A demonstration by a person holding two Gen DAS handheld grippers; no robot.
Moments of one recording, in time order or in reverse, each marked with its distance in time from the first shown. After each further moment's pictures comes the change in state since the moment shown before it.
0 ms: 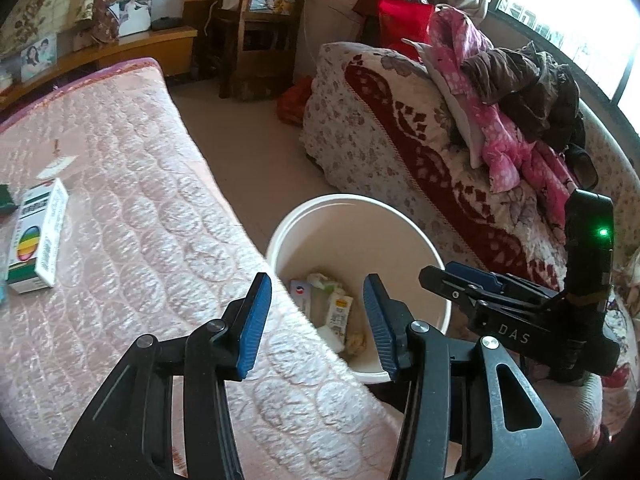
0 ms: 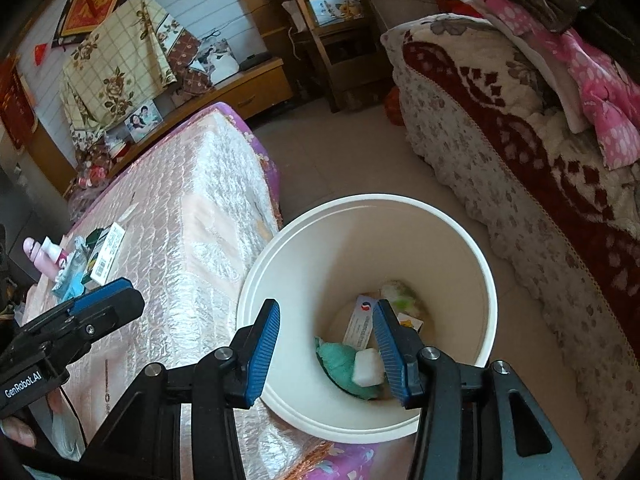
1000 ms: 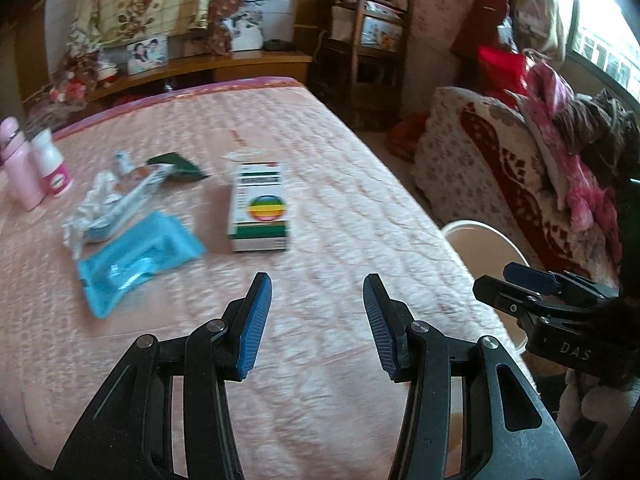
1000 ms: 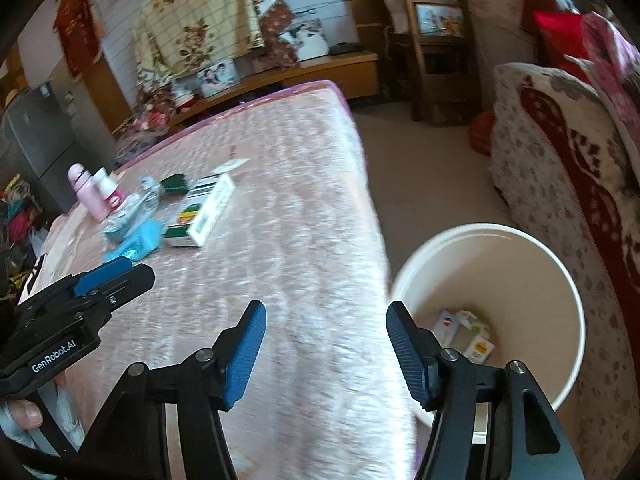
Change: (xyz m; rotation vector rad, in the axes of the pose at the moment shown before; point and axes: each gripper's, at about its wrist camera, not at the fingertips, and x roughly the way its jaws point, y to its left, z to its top) left arm -0.103 0.121 -0.050 -0.138 -0.123 0.307; right arm 0.008 0.159 -0.013 -0.251 0.025 0.111
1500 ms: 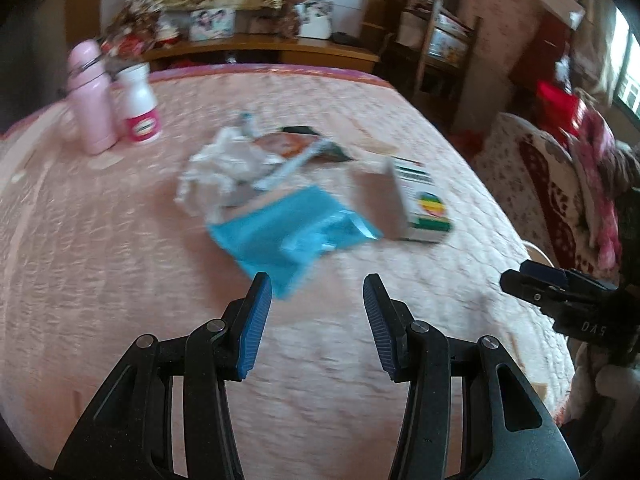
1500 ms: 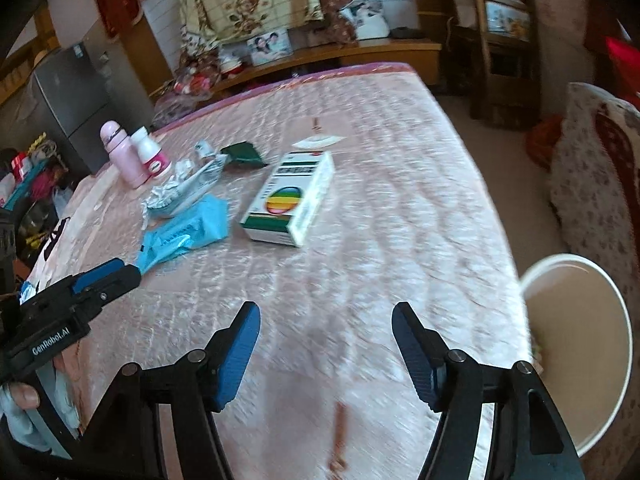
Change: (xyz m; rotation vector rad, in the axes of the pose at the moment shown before) left arm -0.016 0.140 -0.013 -0.173 0.030 0.078; right arm 0.059 0.093 0.023 -0.113 0.086 0.102
